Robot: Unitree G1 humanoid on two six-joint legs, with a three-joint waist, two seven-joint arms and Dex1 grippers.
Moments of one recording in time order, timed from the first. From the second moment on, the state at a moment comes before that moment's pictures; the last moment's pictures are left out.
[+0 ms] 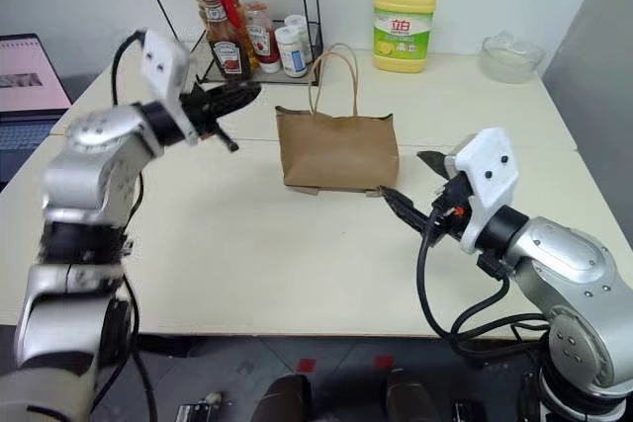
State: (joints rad) left arm -1.01 0.63 0.00 0.46 -0.27 0.27 -0.80; right arm -0.43 -0.45 -0.31 -0.98 0.58 1.26 0.45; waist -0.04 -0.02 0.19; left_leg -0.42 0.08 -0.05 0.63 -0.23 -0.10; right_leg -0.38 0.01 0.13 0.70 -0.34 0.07
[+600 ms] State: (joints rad) left arm -1.42 0.45 -0.20 1.35 0.22 -0.21 -0.64; right arm -0.34 -0.66 -0.38 -0.98 1.08 1.16 0.11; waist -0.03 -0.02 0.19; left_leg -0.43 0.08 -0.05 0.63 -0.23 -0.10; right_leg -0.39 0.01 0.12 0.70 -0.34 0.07
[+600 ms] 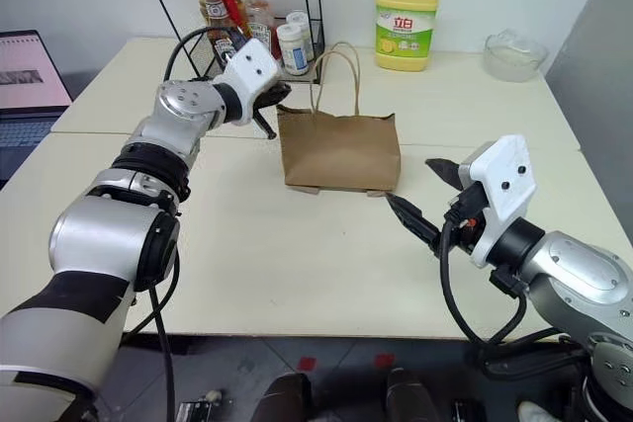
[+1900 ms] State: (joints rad) left arm -1.12 0.78 -0.53 0.61 -0.21 0.11 -1.61; right arm -0.13 -1.10 -0.35 -0.98 1.44 0.82 0.04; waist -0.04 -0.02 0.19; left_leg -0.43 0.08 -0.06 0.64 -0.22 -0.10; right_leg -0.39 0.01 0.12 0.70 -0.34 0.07
